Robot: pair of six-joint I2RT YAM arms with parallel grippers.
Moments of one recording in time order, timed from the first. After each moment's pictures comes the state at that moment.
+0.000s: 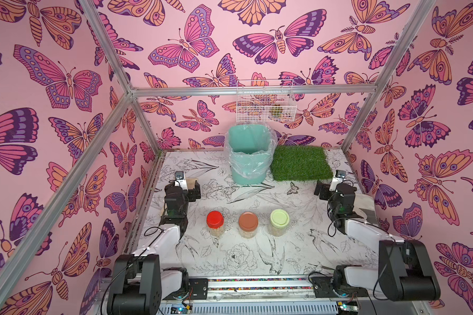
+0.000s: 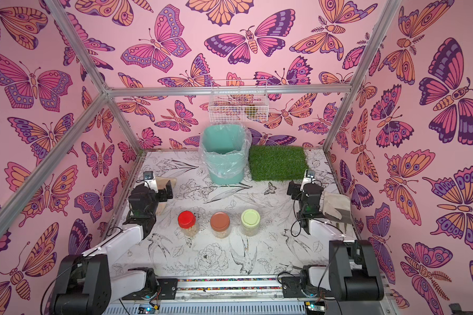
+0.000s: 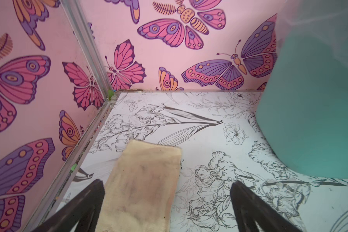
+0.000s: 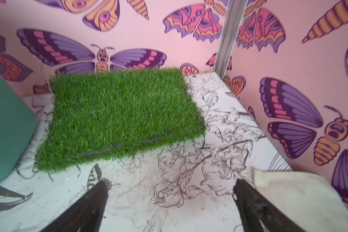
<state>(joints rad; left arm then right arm) -0.01 1.19 0.52 0.42 -0.09 0.05 0.02 1.26 0.50 0.46 0.19 0.09</state>
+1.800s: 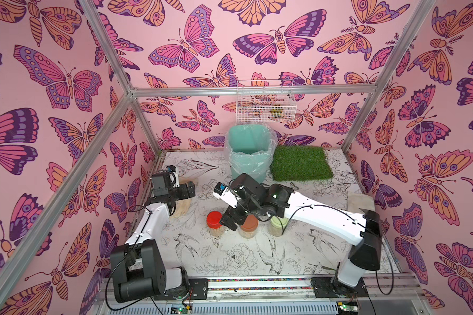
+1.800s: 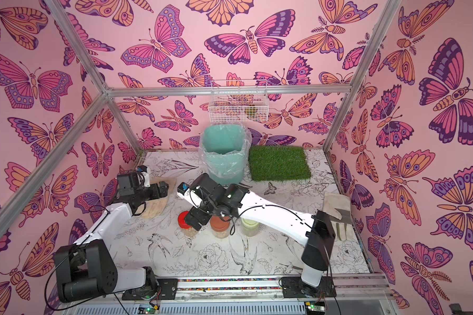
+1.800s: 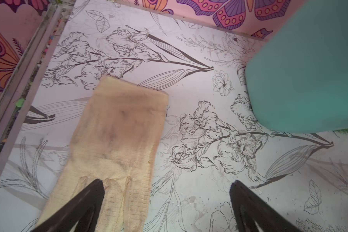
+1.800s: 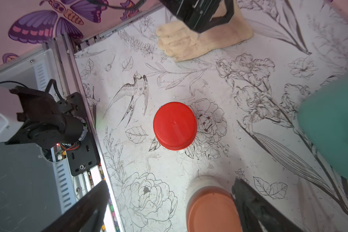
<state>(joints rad) 0.18 1.35 0.85 -0.24 0.23 -0.07 1.09 1.78 1.70 -0.77 -0.10 0.03</state>
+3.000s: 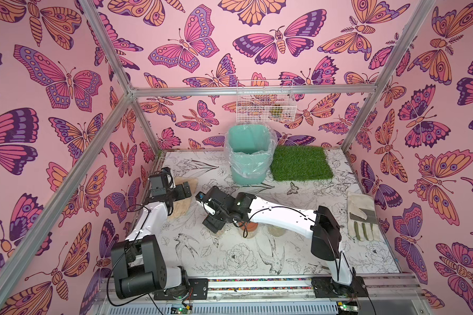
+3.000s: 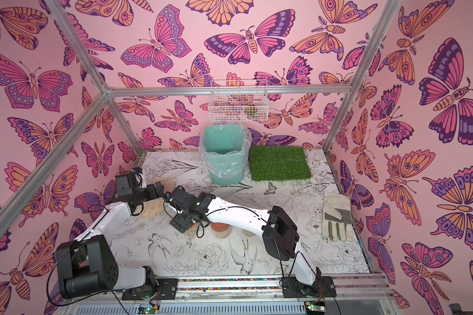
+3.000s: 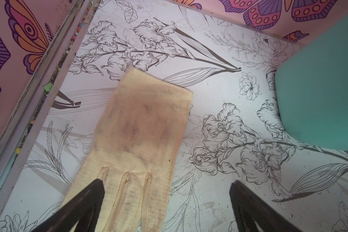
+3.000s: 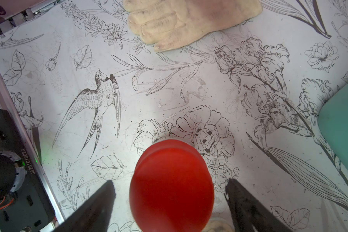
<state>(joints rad) 0.21 1.38 0.85 -0.24 0.17 -0.10 1.17 2.10 1.90 -0.76 0.09 0.12</state>
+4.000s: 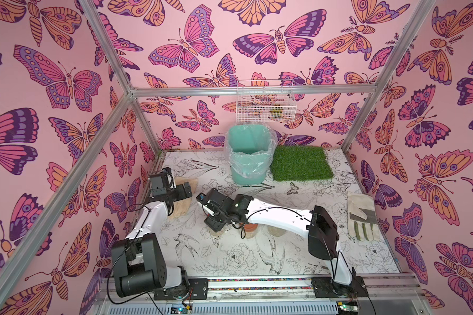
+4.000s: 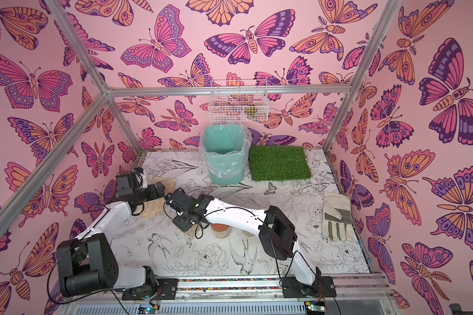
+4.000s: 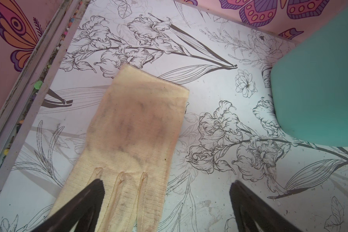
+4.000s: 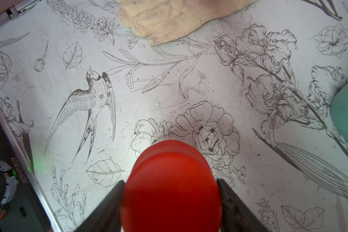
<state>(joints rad) 0.21 1.39 0.86 -0.24 0.20 -0.10 1.17 2.11 1.86 -0.72 0.11 0.16</state>
